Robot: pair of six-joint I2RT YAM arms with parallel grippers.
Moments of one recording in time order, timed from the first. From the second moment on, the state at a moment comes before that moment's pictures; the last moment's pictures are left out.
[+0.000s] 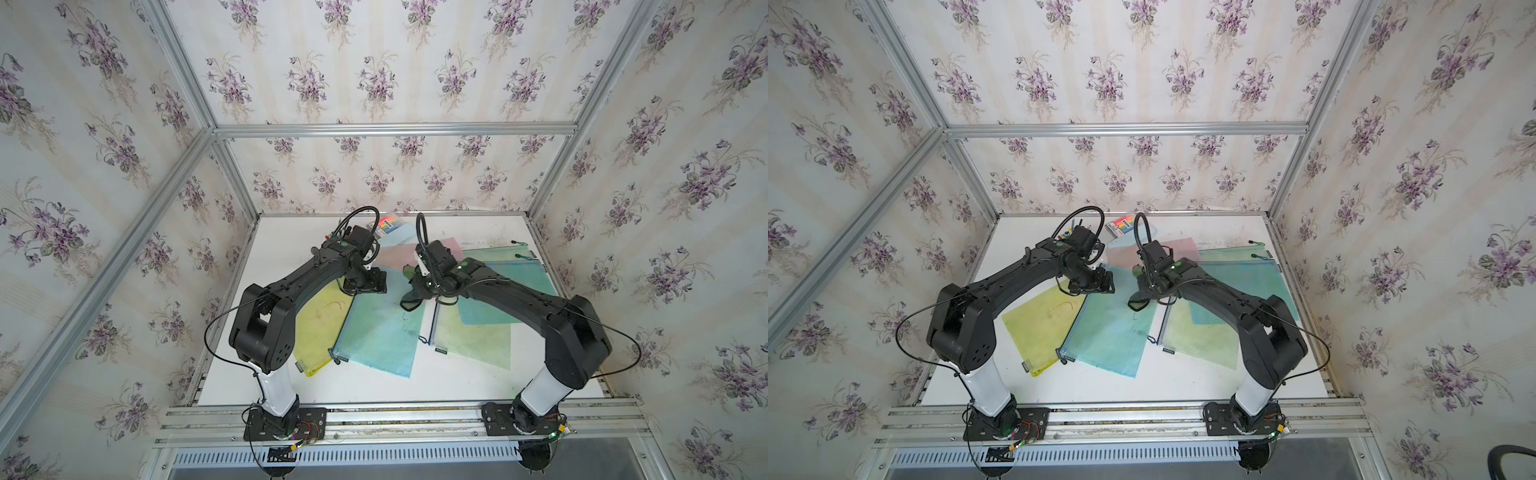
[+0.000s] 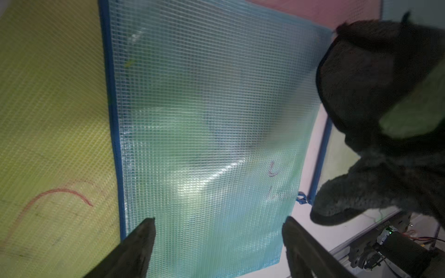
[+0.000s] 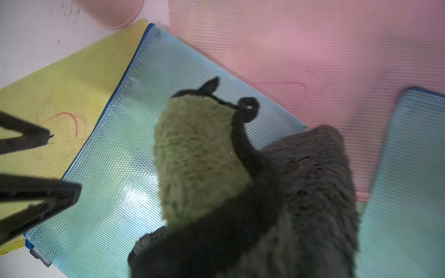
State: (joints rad) left arm -0.42 1.81 1.42 -0.91 0.25 -0.34; right arm 0.69 1.70 1.25 -0.59 0.04 0.34
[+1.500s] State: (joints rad) left arm -0.17 1.81 1.08 -0.23 0.86 -0.47; right arm 0.75 1.98 1.24 -0.45 0.05 0.38
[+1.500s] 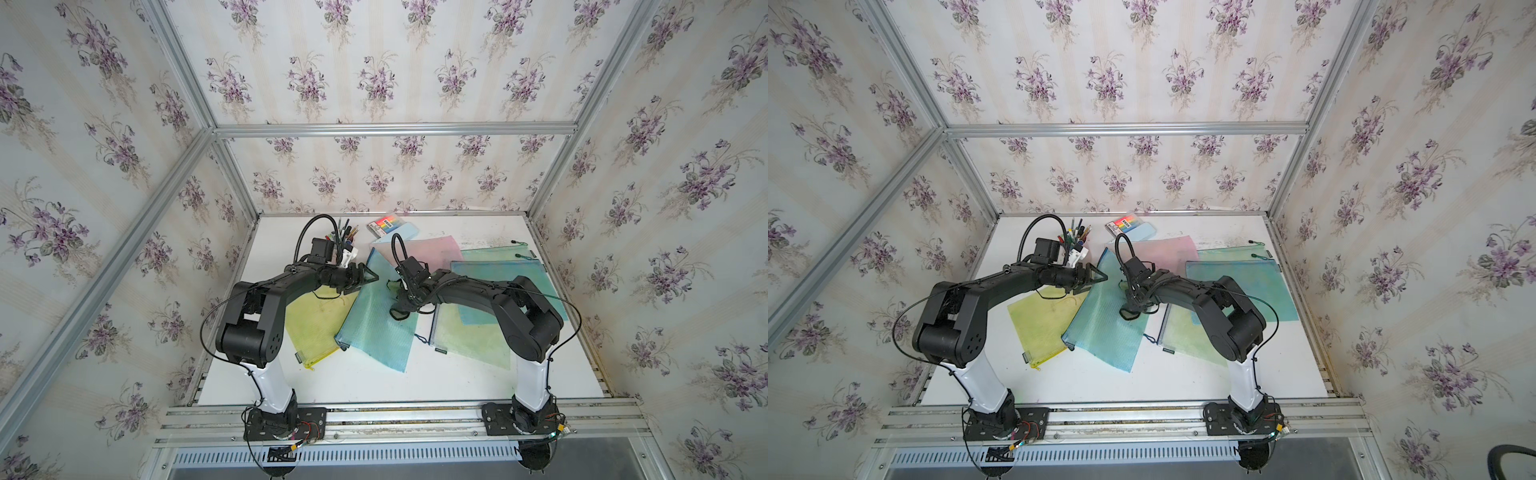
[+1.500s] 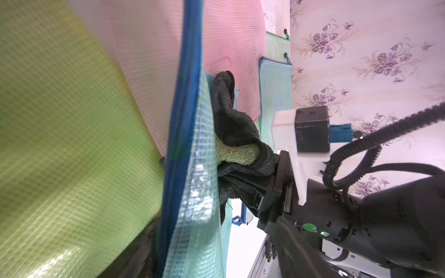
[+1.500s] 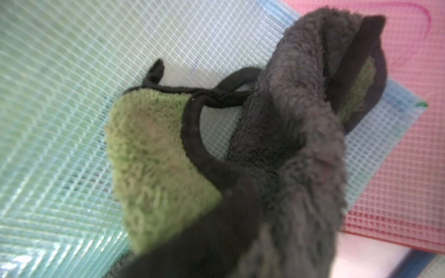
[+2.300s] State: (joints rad) left arm -0.16 1.95 1.32 -0.50 0.93 -0.23; right arm 0.74 1.97 1.24 -0.45 0.04 0.39
